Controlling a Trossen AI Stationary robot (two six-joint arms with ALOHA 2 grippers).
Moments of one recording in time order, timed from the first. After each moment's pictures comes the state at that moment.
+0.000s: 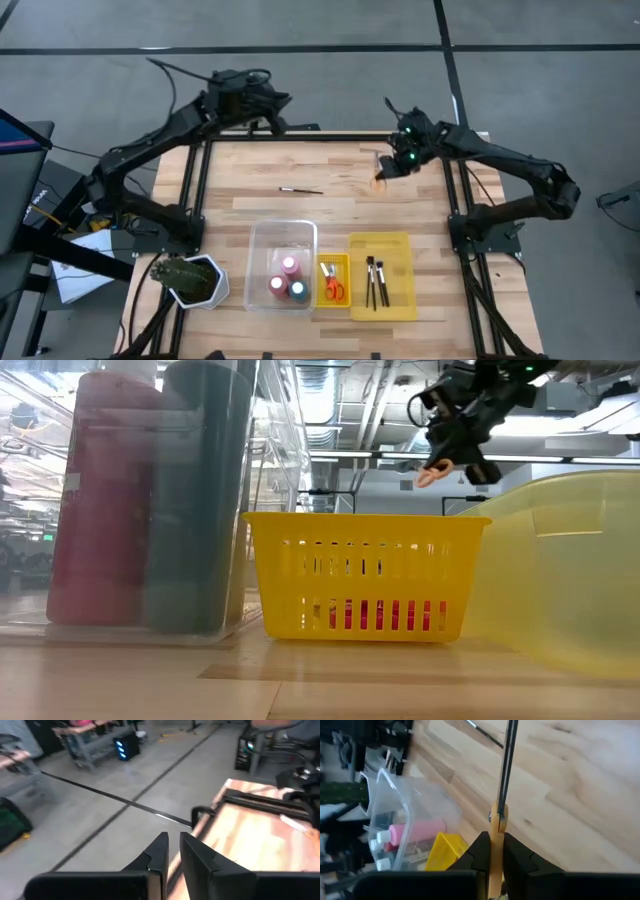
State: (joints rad) left arm 0.56 1.35 1.43 -0.37 -0.14 0.16; right arm -0.62 1.26 1.04 -0.73 -0.53 0.62
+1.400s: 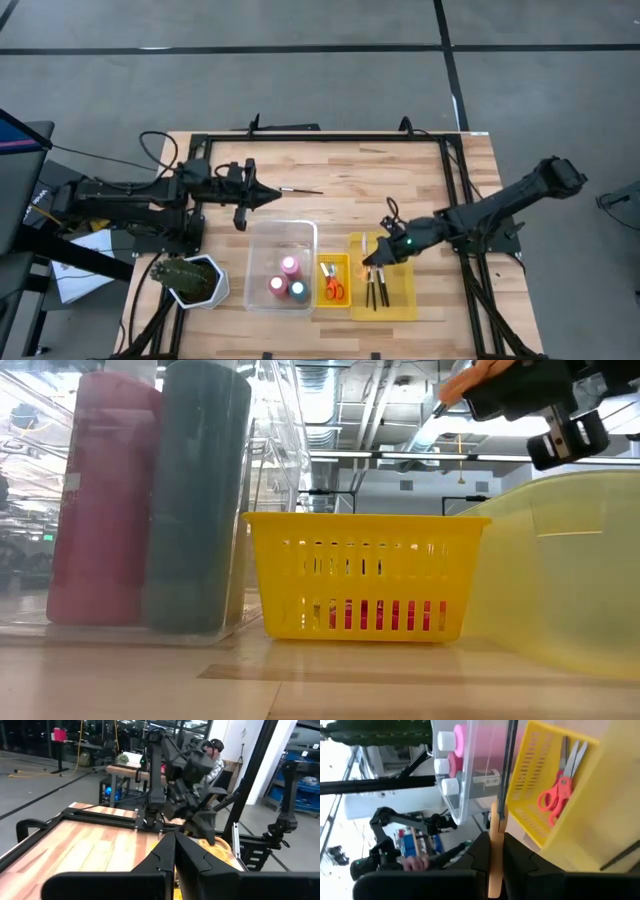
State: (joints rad) left arm 0.11 0.84 0.60 0.23 0.11 -0.16; right arm 0.36 1.17 0.62 0.12 0.01 1.58
